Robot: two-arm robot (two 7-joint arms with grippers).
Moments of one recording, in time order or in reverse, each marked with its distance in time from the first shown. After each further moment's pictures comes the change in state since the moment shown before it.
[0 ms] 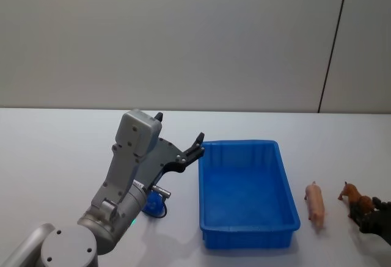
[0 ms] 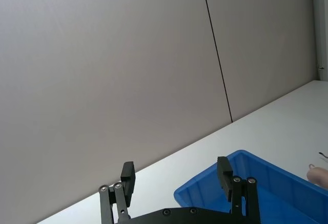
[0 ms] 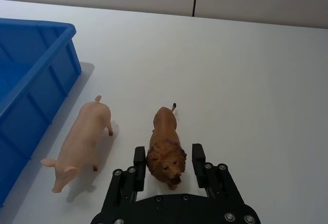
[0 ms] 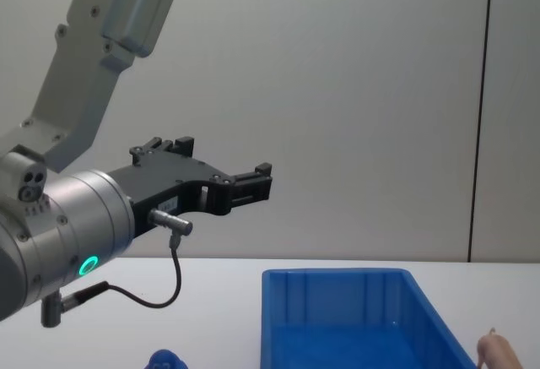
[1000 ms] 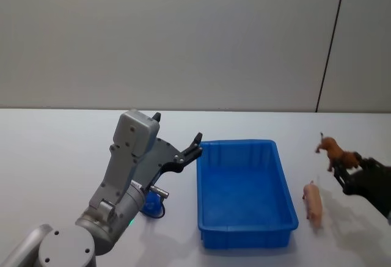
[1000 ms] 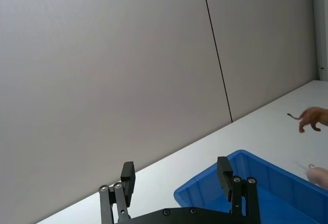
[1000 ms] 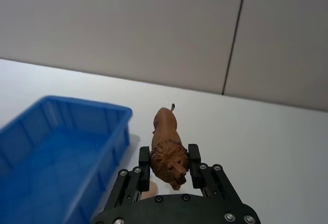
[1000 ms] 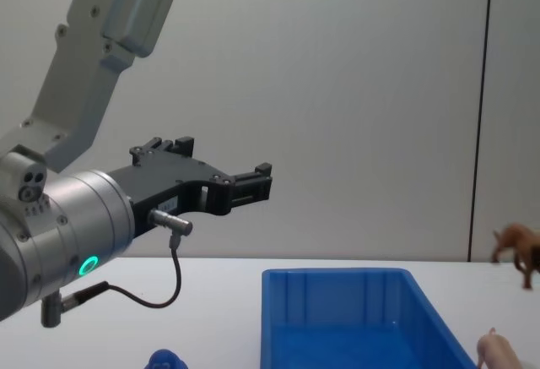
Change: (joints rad) left arm 0.000 0.000 0.000 0.000 0.000 0.000 0.000; right arm 0.014 -0.004 0.003 -0.116 -0.013 -0.106 0.077
